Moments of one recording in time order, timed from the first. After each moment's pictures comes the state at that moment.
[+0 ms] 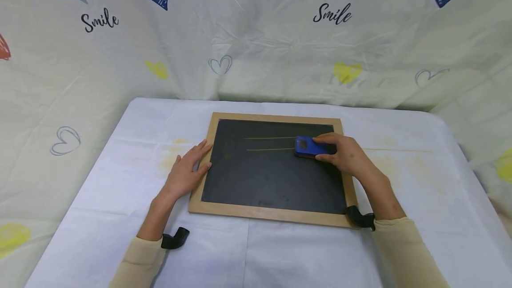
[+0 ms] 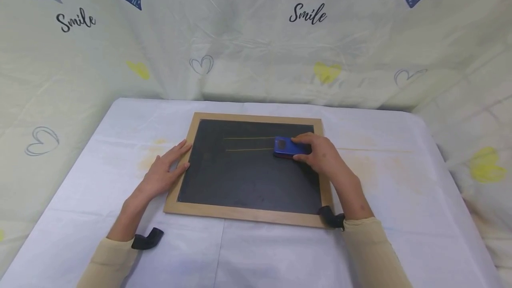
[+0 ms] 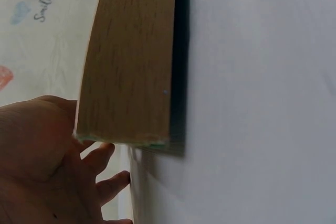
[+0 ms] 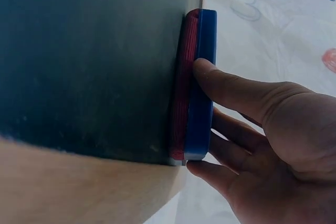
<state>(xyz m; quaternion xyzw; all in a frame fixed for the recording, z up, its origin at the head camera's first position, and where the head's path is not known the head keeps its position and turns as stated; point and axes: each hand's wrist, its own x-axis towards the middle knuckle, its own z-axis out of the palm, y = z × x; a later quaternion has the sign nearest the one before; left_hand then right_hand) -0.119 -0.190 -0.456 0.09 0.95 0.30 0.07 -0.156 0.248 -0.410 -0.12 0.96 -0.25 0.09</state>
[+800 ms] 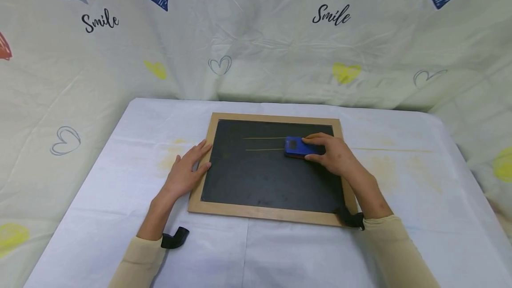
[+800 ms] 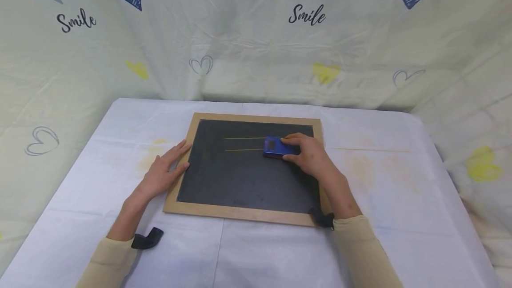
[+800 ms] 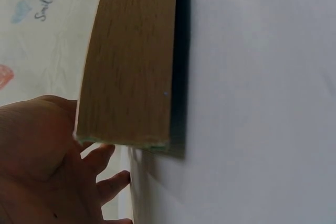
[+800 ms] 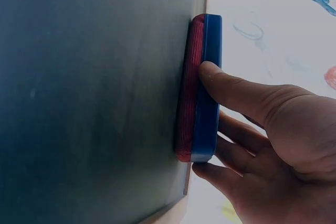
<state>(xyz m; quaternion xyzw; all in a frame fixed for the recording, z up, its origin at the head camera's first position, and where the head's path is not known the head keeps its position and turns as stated) -0.118 -0.191 -0.453 0.10 0.95 0.30 0.06 -0.157 0.225 -0.413 -0.13 0.95 -0.25 0.10</state>
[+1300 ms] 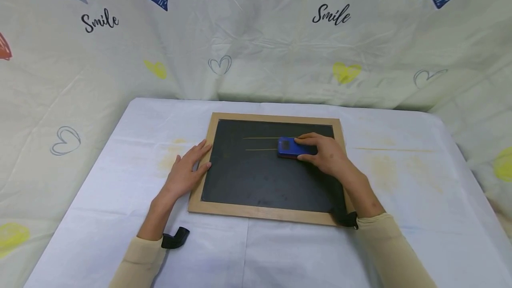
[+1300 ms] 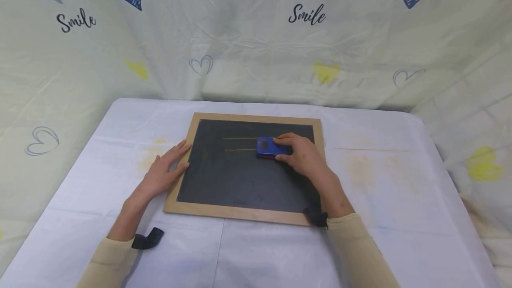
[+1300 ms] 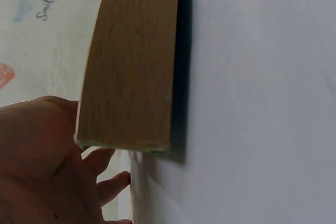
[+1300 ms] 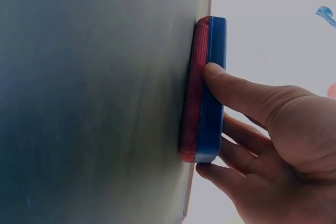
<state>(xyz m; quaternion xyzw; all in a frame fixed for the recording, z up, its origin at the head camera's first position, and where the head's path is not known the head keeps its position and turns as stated) -0.117 -0.190 -0.453 0.10 0.95 0.30 0.05 -0.158 0.210 -0.415 -0.15 0.95 -0.25 0.08</state>
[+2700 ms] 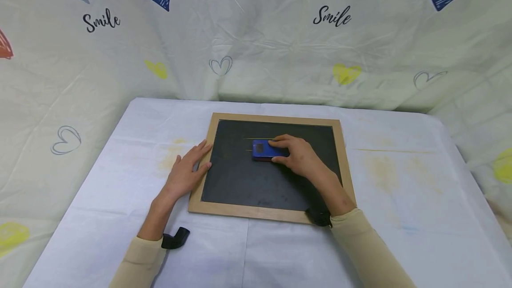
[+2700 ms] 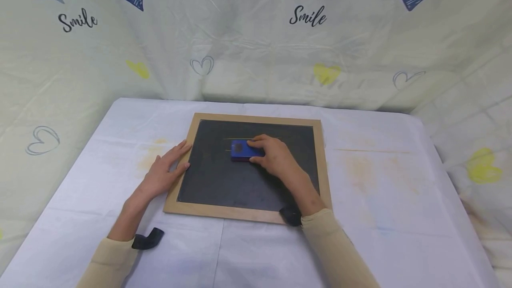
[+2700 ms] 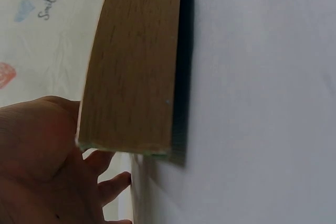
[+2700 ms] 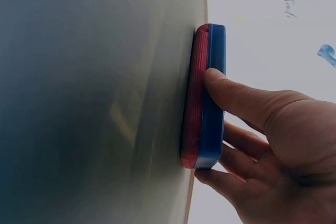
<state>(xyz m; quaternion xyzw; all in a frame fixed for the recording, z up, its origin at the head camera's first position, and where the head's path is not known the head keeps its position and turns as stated) -0.119 -0.190 -0.457 0.09 0.95 0.30 0.06 -0.160 0.146 -0.416 -0.17 0.94 -0.26 0.11</state>
